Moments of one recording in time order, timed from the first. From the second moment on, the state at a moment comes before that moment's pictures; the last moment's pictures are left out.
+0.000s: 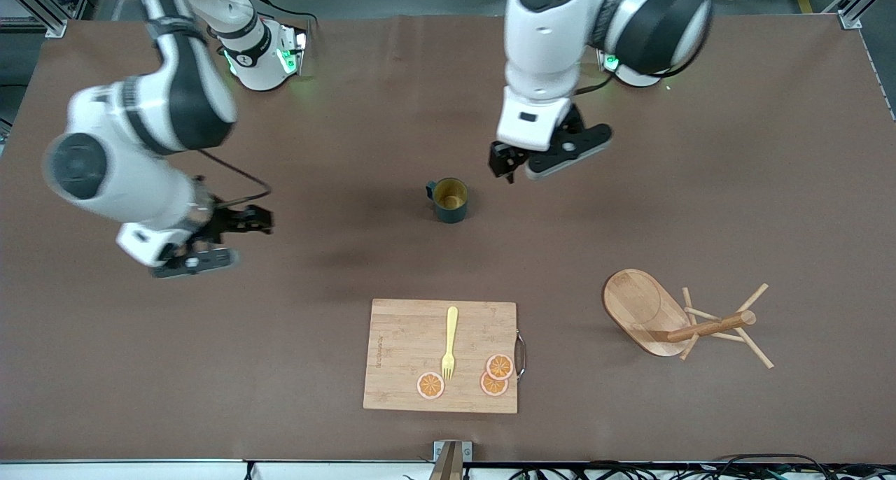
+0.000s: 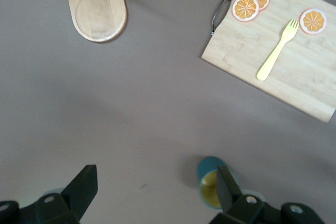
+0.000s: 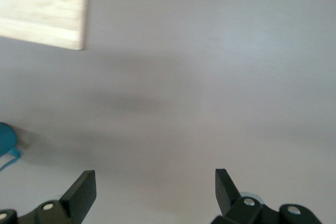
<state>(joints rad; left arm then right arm) -0.59 0.26 -0.19 -1.53 0.21 1.79 -1.29 0.24 0.26 -0.10 -1.62 0.10 1.77 -0.01</state>
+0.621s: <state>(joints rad) -0.87 0.57 -0.18 -1.46 0.45 1.86 -1.94 -0.01 0.26 -0.09 -1.36 0.03 1.47 -0.03</state>
